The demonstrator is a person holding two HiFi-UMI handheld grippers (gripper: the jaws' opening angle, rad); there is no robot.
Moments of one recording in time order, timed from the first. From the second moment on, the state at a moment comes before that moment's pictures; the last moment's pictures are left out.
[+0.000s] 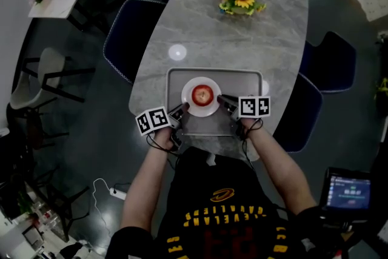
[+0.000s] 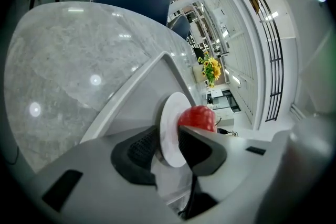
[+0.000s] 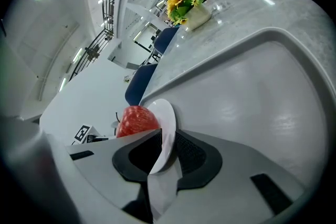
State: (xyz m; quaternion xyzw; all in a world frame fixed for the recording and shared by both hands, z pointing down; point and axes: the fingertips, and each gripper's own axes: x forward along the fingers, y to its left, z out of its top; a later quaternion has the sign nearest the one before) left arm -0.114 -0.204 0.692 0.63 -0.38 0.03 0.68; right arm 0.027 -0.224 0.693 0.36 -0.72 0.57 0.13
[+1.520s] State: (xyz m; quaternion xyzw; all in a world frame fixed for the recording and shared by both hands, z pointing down) left arm -0.108 -0.200 0.687 0.63 -0.36 0.01 0.69; right arm 0.033 -0.220 0.681 0.31 -0.69 0.65 0.03
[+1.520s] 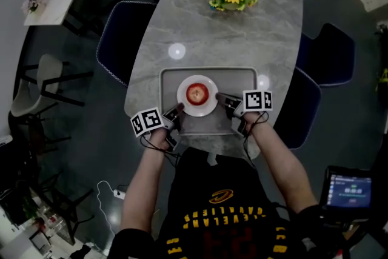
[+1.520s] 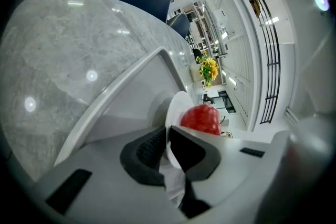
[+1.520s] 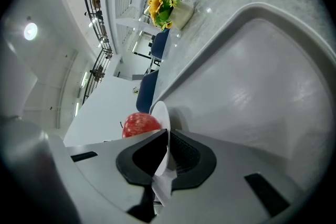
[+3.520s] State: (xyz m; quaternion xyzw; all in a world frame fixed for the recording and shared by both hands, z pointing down) left arm -0.142 -0.019 0.613 0.55 -0.47 -0.15 0.67; right arm -0.020 -0.093 0.612 0.14 -0.76 0.63 0.13
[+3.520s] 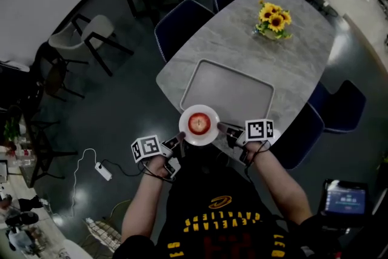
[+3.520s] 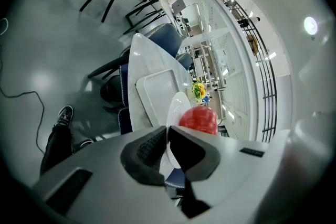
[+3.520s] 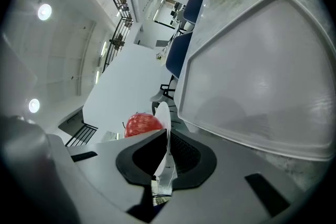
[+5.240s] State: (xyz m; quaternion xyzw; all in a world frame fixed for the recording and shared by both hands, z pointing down) left arm -0.353 -0.158 0.565 0.67 -0.37 -0.08 0.64; right arm -0.214 -0.192 0.557 0.23 -0.77 0.59 -0.01
